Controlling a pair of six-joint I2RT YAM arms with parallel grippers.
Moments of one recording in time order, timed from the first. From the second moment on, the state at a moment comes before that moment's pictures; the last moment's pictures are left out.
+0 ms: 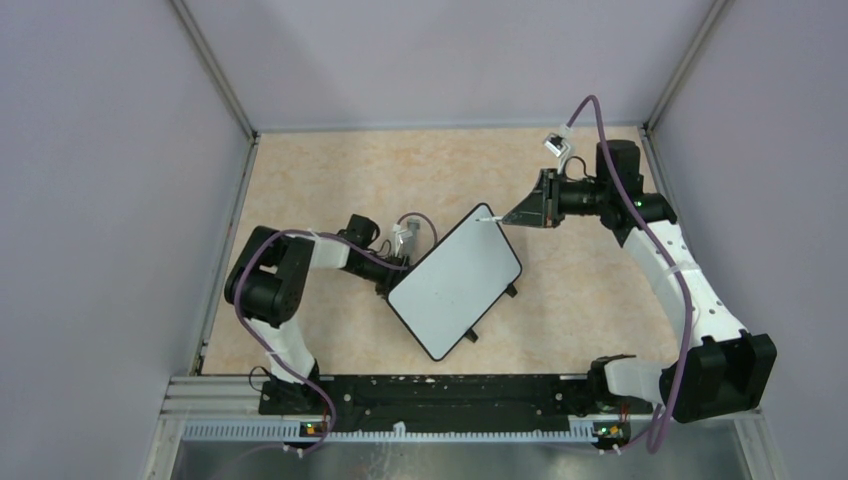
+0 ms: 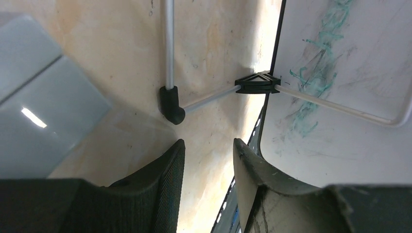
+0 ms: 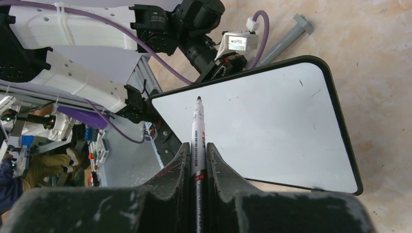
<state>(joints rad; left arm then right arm) -0.32 1.80 0.81 -0.30 1.06 -0.04 0.18 1.23 1.17 -0.53 -0.98 0.27</state>
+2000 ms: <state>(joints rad) -0.25 1.42 1.11 -0.83 1.15 0.37 0.76 1.09 1.07 -0.58 -0.43 -0.27</state>
